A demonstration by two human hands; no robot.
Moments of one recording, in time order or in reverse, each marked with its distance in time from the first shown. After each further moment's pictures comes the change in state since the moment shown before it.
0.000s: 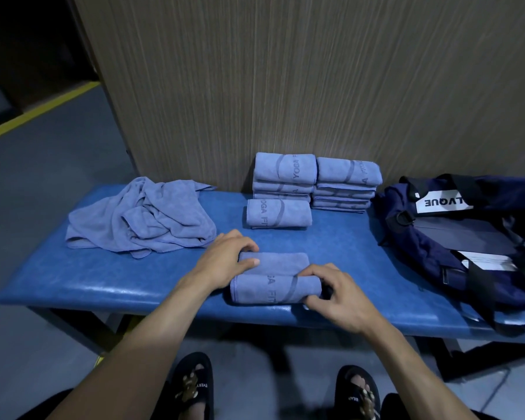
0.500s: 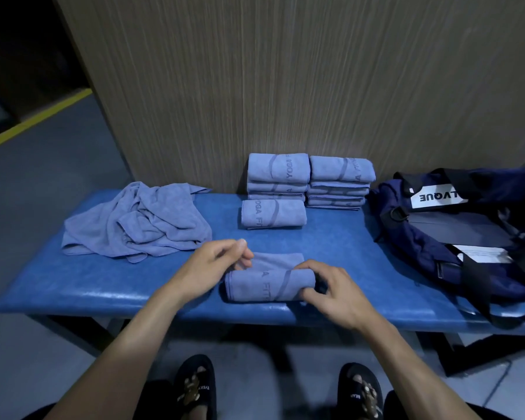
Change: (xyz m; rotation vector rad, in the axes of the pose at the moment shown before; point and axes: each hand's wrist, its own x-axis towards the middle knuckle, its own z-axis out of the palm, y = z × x) left_hand -0.031 0.018 -0.020 -0.707 -0.009 -0.053; right_hand 0.002 -0.005 -0.002 0.022 0.033 0.063
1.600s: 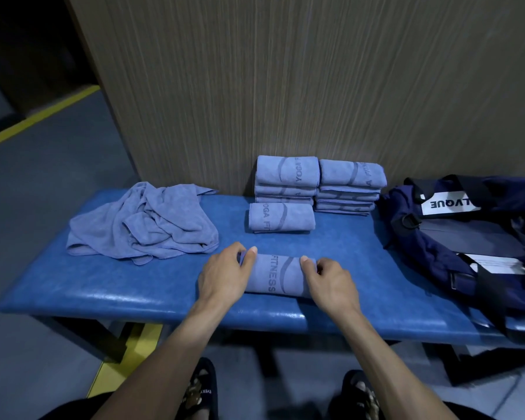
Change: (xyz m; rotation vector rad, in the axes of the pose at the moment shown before) left_hand 0.020 -0.029 0.033 0.623 0.443 -0.242; right_hand 0.039 -0.008 0.030 -0.128 0.251 0.548
